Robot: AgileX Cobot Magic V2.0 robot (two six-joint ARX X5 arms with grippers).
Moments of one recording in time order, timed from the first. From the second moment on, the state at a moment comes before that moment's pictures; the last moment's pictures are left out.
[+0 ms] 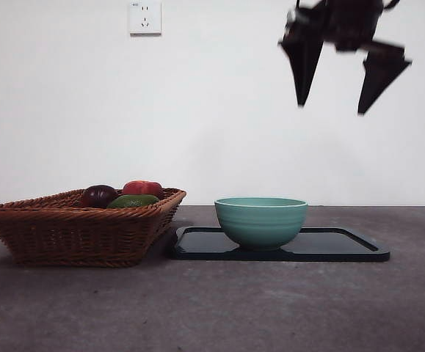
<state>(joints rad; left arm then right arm) -1.04 0.50 1.10 -0.90 -0.16 -0.15 0.31 1.88 2.00 -1.34 -0.08 0.04</state>
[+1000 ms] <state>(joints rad) -1.04 0.59 1.10 -0.85 -0.16 -0.19 0.60 0.63 1.02 -1.14 -0.08 0.19</state>
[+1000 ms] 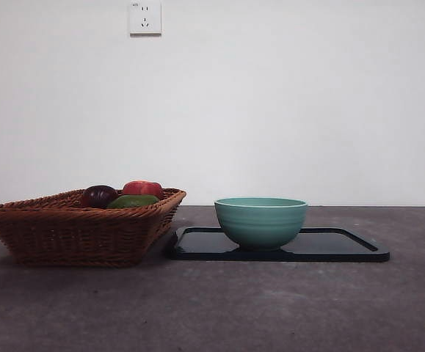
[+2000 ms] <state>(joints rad) -0.99 1.21 1.43 -0.95 -0.13 -0.25 0.60 0.45 0.99 -1.16 -0.08 0.25</state>
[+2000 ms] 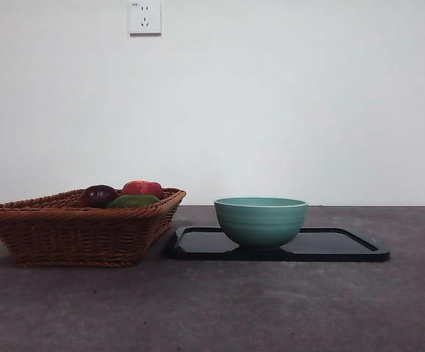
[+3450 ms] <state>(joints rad) -0.69 2.20 2.08 -0.94 0.08 0.22 0.60 0.45 0.99 -1.18 -0.08 0.25</state>
